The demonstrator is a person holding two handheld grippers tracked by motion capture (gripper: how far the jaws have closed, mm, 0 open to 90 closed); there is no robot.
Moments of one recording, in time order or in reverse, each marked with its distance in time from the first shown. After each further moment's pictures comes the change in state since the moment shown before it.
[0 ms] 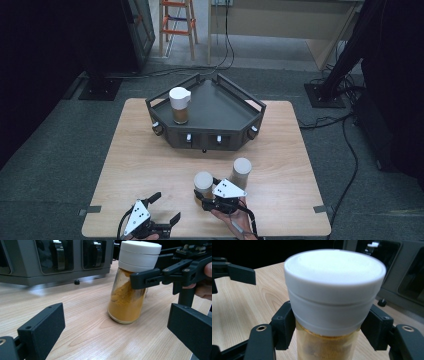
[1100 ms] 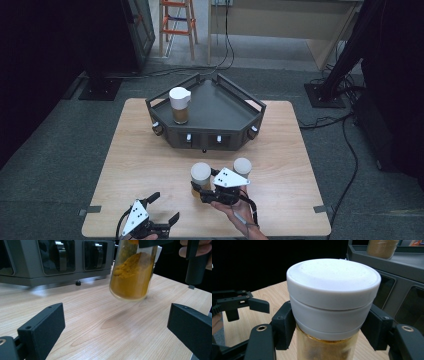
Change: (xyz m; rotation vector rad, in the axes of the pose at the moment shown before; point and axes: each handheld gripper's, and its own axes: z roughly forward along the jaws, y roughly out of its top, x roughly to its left) left arm 0.001 0.000 -0.002 -0.005 0.005 -0.004; right arm -0.017 0.050 -0.010 -0.028 0.061 0.021
